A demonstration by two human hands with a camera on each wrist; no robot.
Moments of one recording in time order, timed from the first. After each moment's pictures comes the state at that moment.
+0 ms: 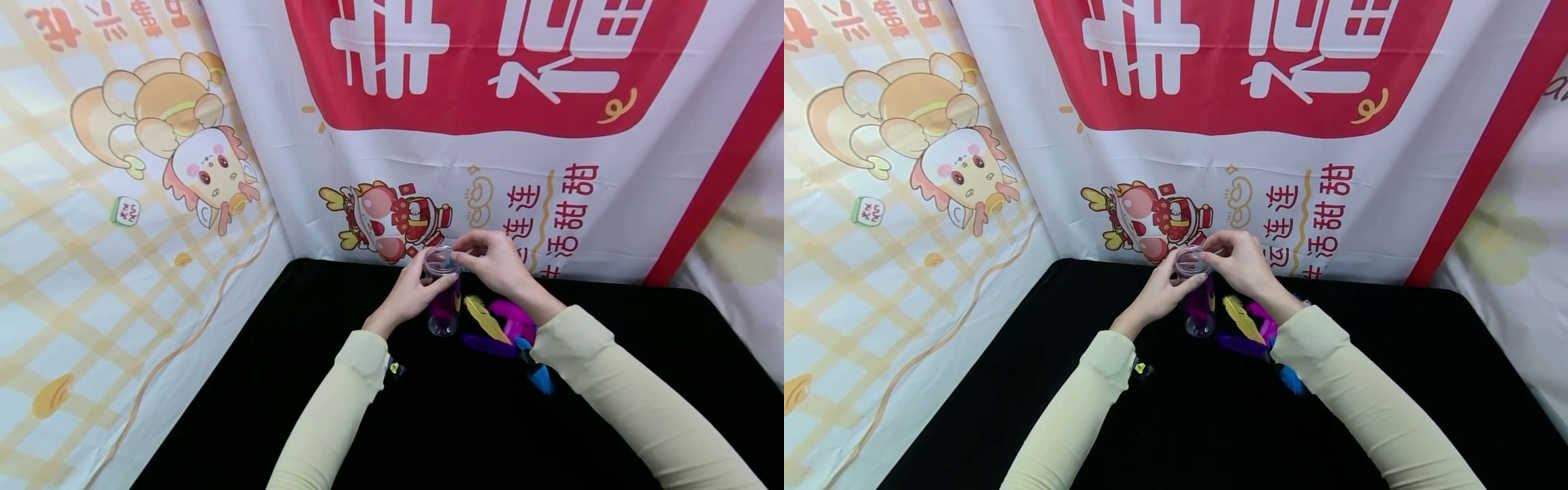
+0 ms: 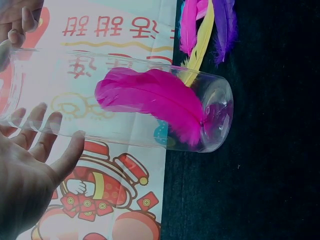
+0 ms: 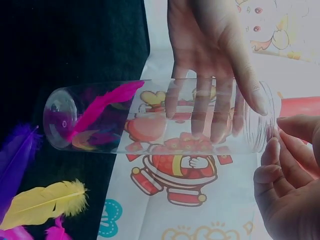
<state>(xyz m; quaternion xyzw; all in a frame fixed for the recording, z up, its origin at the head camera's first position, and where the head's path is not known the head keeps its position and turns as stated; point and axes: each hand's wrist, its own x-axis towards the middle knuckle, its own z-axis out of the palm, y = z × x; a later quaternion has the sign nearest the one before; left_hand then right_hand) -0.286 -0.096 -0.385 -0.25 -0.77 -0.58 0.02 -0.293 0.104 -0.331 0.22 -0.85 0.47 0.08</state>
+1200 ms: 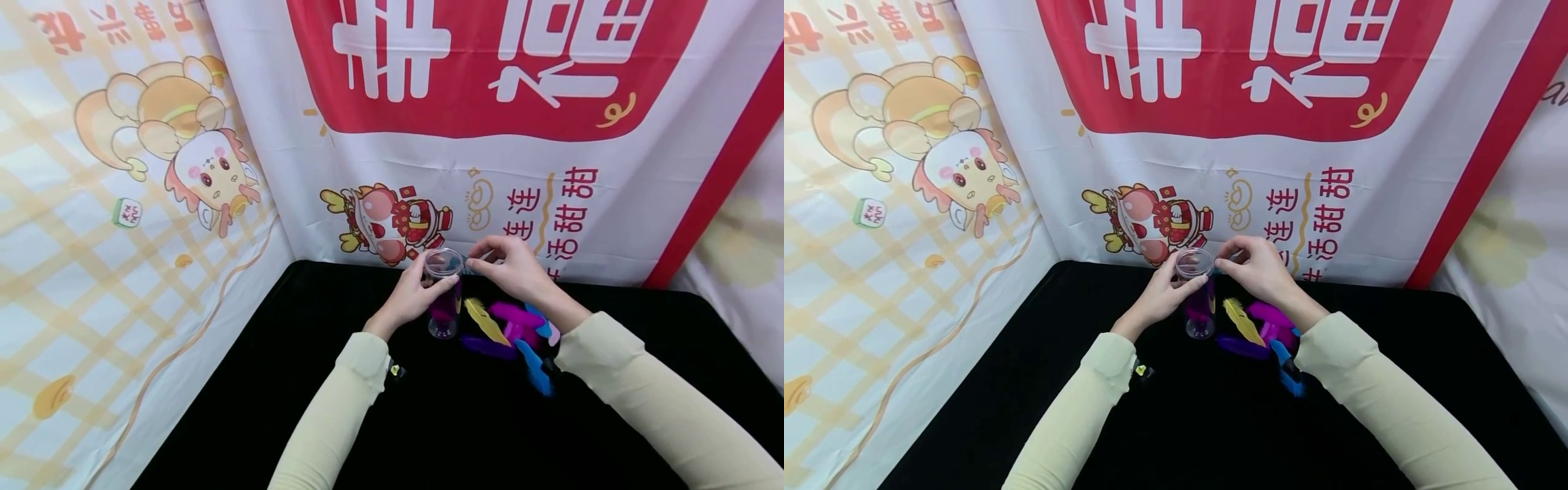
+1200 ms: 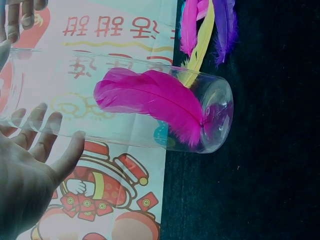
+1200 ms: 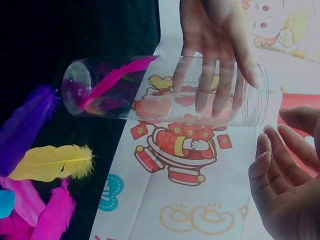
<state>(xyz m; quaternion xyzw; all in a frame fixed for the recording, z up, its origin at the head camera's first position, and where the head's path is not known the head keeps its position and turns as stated) -0.303 -0.098 -0.407 -0.24 -0.79 -0.56 0.03 -0.282 0.130 -0.327 0.22 -0.87 0.44 0.07</state>
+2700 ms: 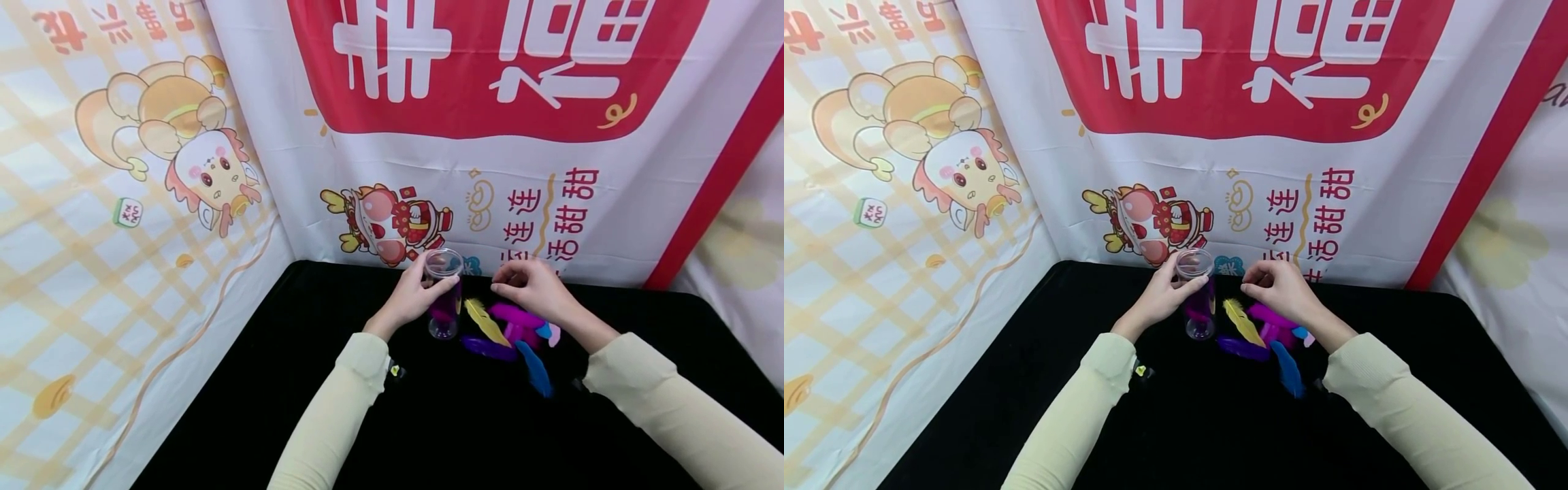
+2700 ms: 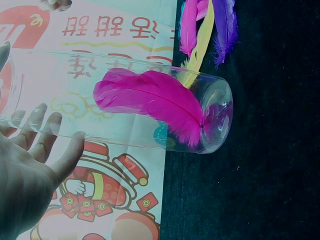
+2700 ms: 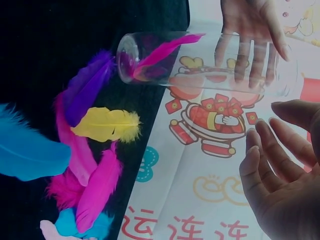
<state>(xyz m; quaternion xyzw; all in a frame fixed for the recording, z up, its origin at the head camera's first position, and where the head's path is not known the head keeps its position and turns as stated) -0.301 -0.097 -0.406 -0.22 -0.80 -0.55 0.03 -0.276 0.171 -0.360 0.21 -0.90 0.39 0.03</state>
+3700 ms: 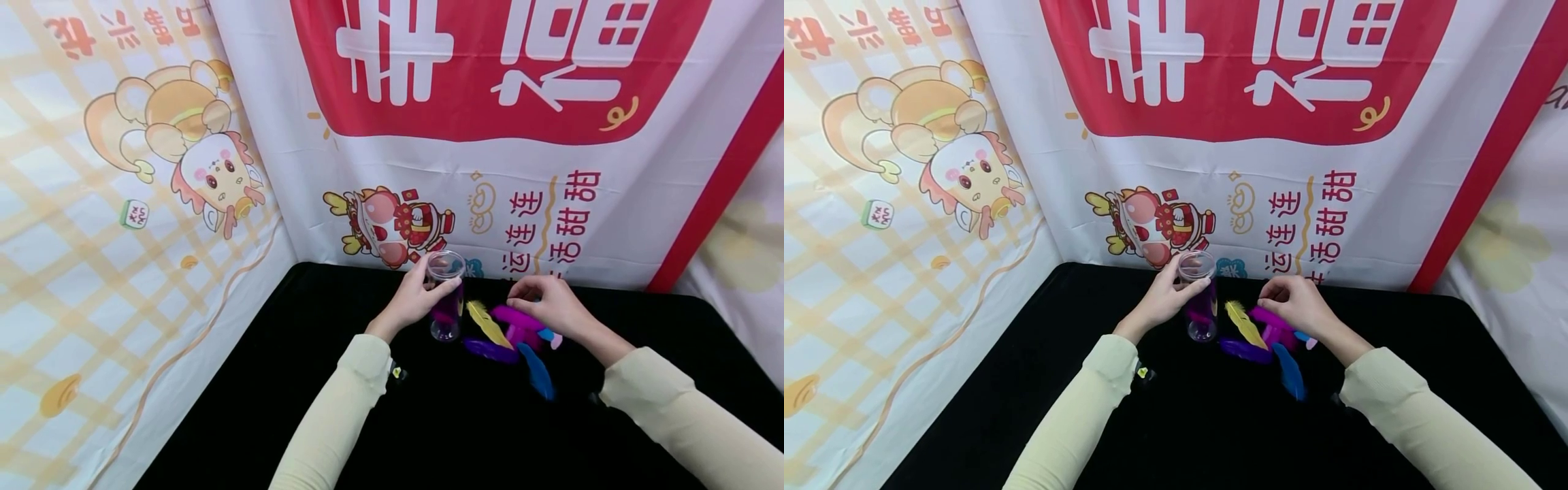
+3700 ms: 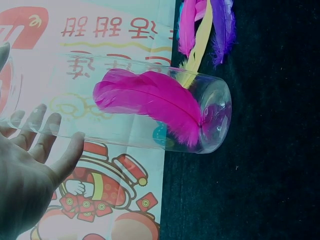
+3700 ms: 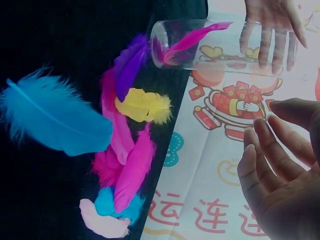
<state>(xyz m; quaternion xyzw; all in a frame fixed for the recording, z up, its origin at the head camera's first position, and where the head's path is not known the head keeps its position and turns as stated) -0.301 -0.098 -0.405 -0.23 -0.80 -0.55 0.03 -0.268 0.196 -0.379 0.20 -0.91 0.37 0.01</state>
